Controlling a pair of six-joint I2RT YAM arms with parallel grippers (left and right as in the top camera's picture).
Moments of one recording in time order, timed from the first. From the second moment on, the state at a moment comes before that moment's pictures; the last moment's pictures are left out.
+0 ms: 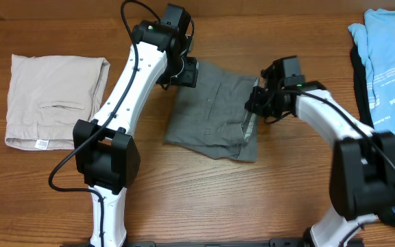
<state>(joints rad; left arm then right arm) -0.35 2.18 2.10 -1.25 0.12 -0.21 0.16 1.83 1.22 -0.54 -0.40 0.42</state>
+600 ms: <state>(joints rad) -0.35 2.18 2.10 -1.23 0.11 -0.21 0.16 1.81 1.16 -0.59 -0.17 0.42</state>
